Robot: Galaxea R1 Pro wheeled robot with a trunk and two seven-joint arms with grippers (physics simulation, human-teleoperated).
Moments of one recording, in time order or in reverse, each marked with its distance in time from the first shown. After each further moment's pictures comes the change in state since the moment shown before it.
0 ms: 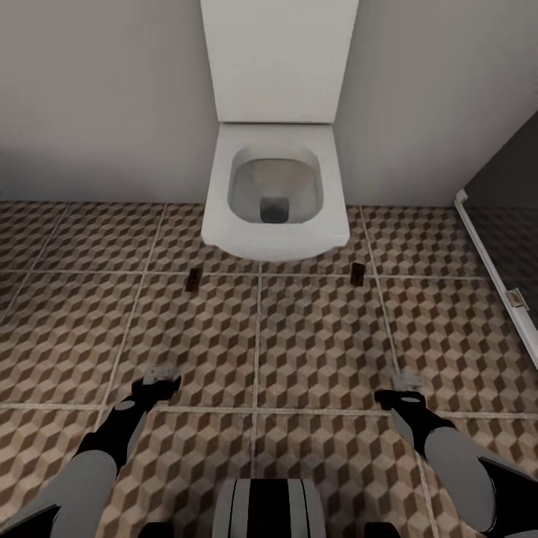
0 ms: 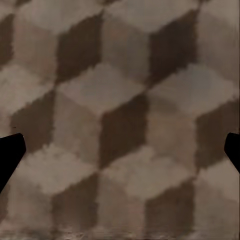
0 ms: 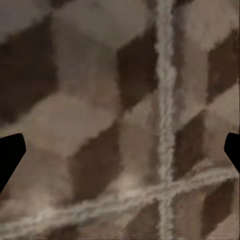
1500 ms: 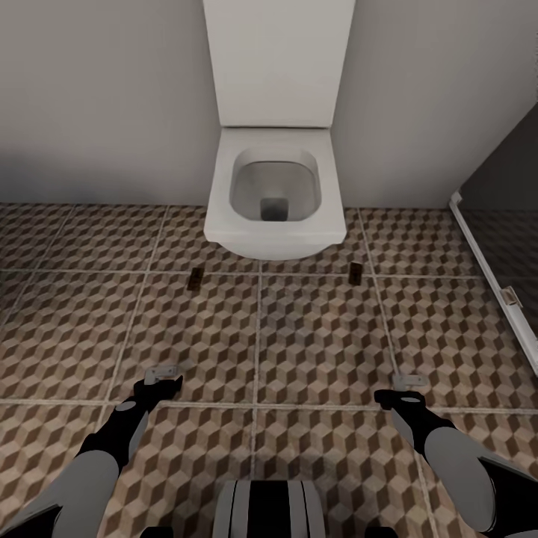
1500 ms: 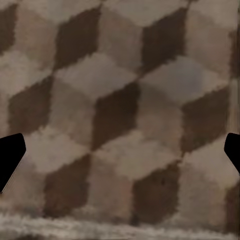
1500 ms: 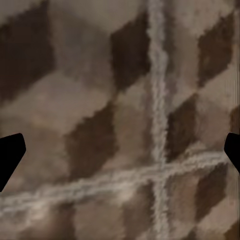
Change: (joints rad) left arm 0.000 -0.006 0.000 0.005 0.041 -0.004 -0.003; right arm 0.000 0.000 0.000 0.000 0.001 -0.001 0.000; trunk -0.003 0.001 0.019
